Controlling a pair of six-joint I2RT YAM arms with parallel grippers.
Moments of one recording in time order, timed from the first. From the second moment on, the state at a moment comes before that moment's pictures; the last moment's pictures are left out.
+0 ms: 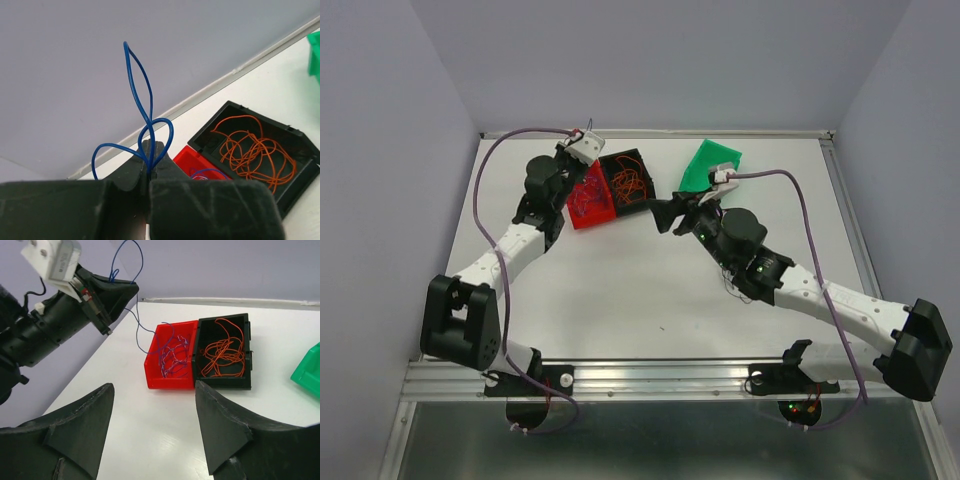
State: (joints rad) left arm -0.31 1.39 0.93 0.51 0.07 0.45; right arm 0.89 1.19 0.88 0.39 0.35 0.37
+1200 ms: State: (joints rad) left arm -0.30 2.01 1.39 0.03 -0.09 0.31; right arm 0.89 1.12 0.82 0.43 0.42 0.36
